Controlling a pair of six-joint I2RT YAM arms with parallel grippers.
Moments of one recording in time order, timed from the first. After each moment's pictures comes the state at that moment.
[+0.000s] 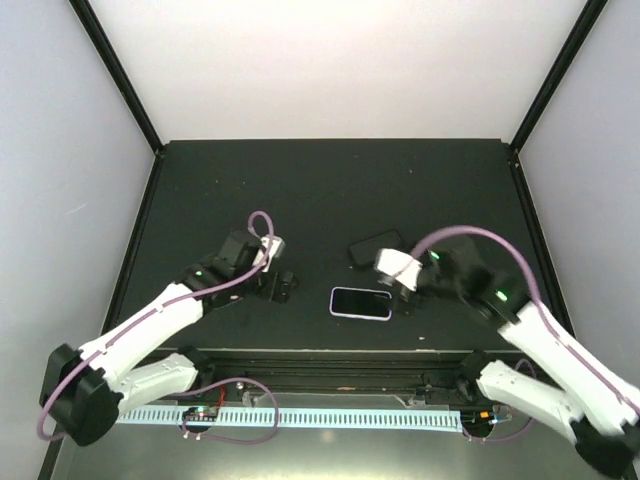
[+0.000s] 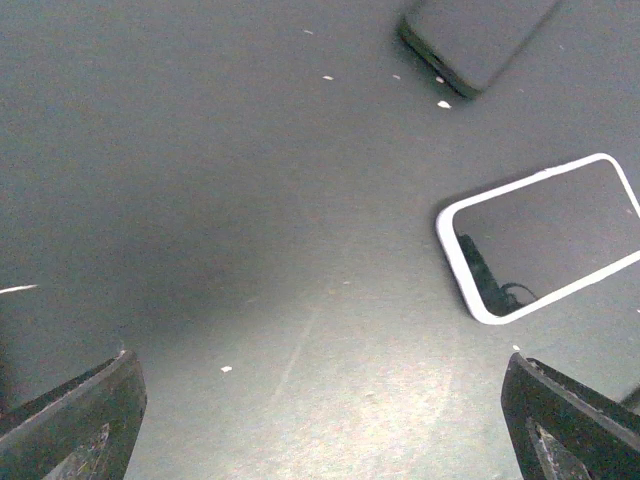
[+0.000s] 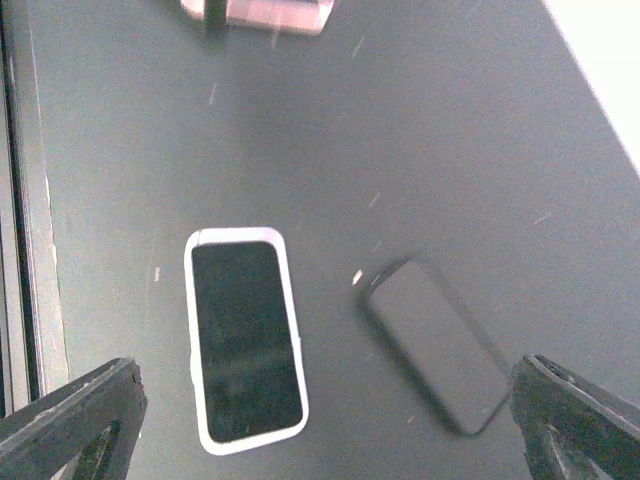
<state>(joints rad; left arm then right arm) -0.55 0.98 0.67 -0.56 0.14 -0.28 0.70 0.98 0.92 -0.79 -0.20 -0.66</state>
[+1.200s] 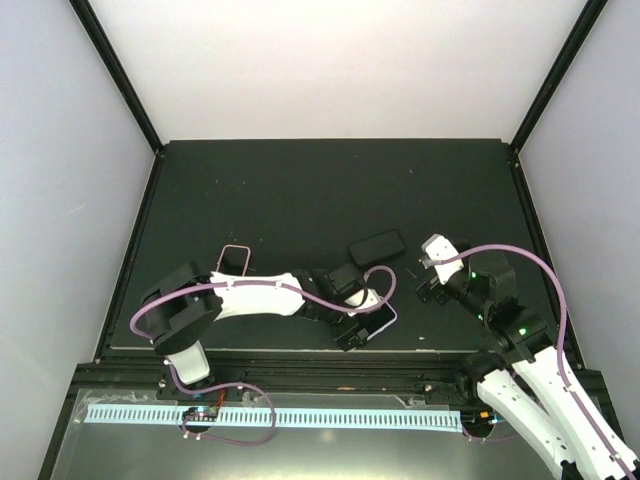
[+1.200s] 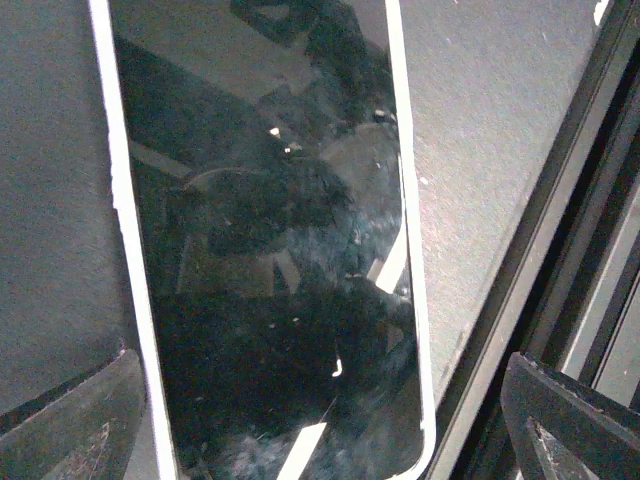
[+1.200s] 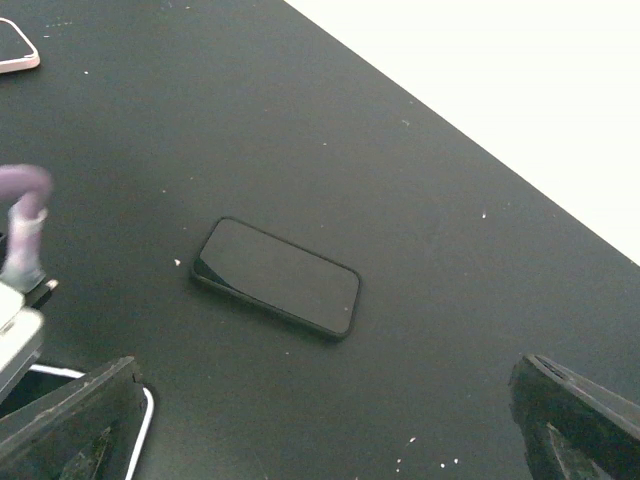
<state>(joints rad) -1.06 1.72 0.98 -0.40 0.27 -0.11 0.46 0.53 0.65 -0.58 -0.03 -0.38</state>
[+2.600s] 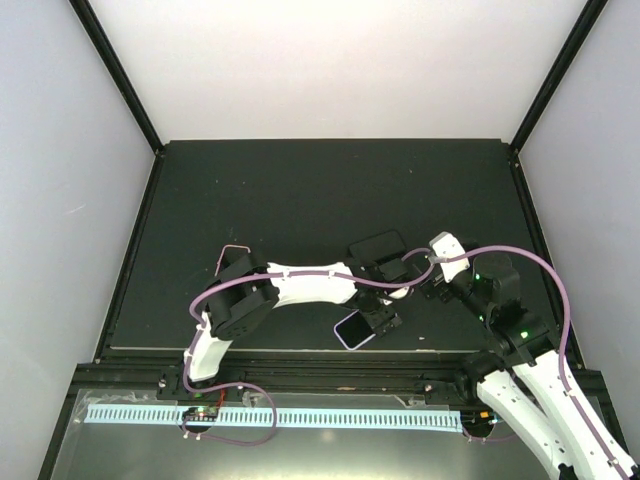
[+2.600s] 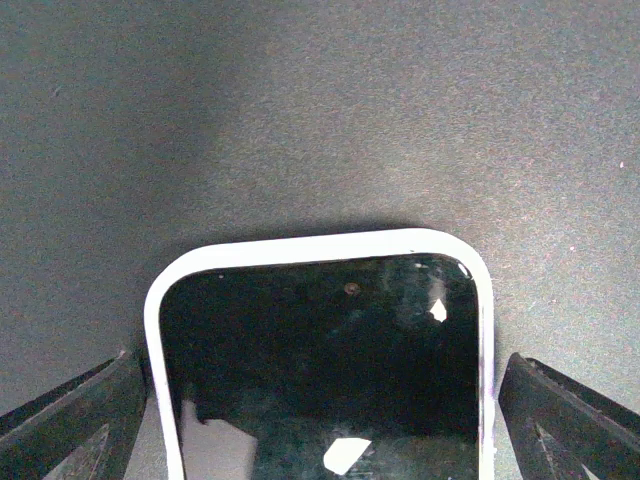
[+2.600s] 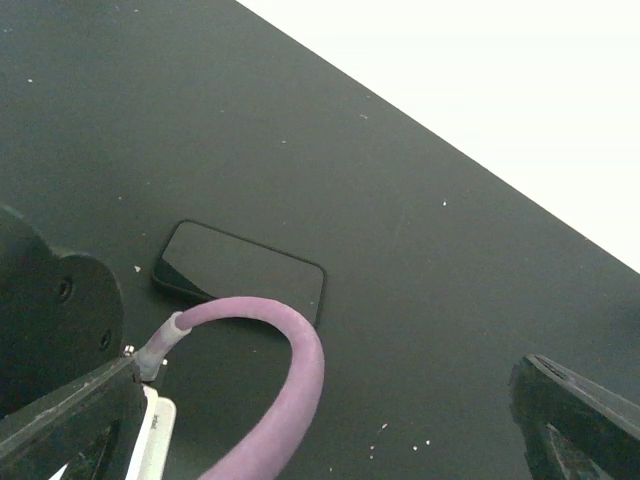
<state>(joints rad) -1.15 2.06 1.45 -0.64 0.03 -0.19 0.44 0.51 0.64 -0.57 0.02 -0.36</state>
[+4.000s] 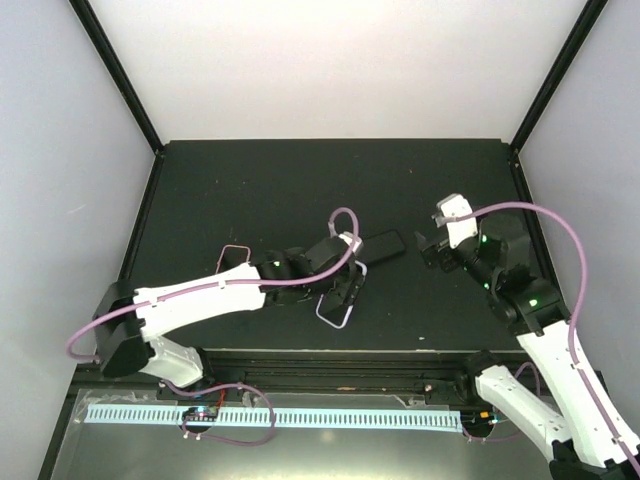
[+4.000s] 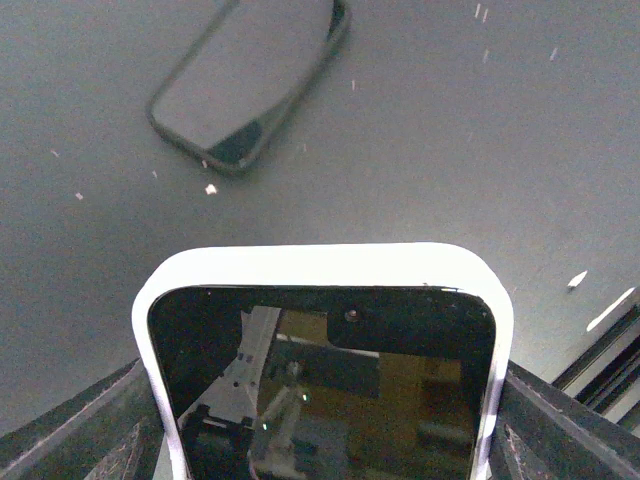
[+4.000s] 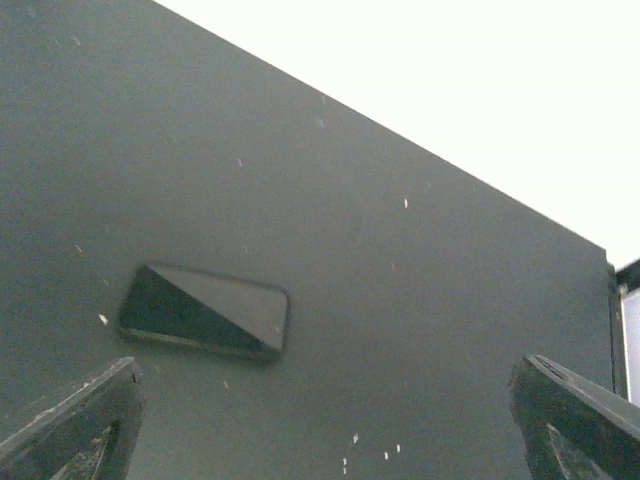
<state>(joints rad) -1.10 1.42 1.15 -0.59 -0.22 -0.52 0.39 0.74 0.96 -0.64 0.01 -0.28</state>
